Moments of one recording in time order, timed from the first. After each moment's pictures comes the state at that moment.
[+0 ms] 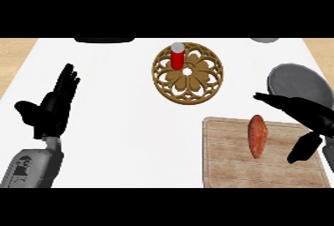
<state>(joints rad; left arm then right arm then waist) -0.23 0.24 0.02 -1.43 0.08 0.13 0.04 -0.28 -0.60 0.11 -1.42 0.60 0.63 -0.13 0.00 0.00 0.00</state>
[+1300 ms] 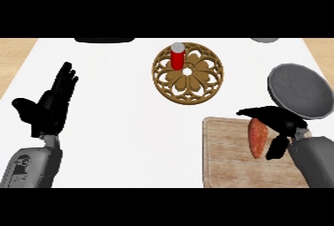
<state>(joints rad) -0.25 0.21 0.08 -1.44 0.03 0.08 0.07 -0.33 -0.44 0.16 -1.19 0.92 0.60 -0.21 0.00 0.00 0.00</state>
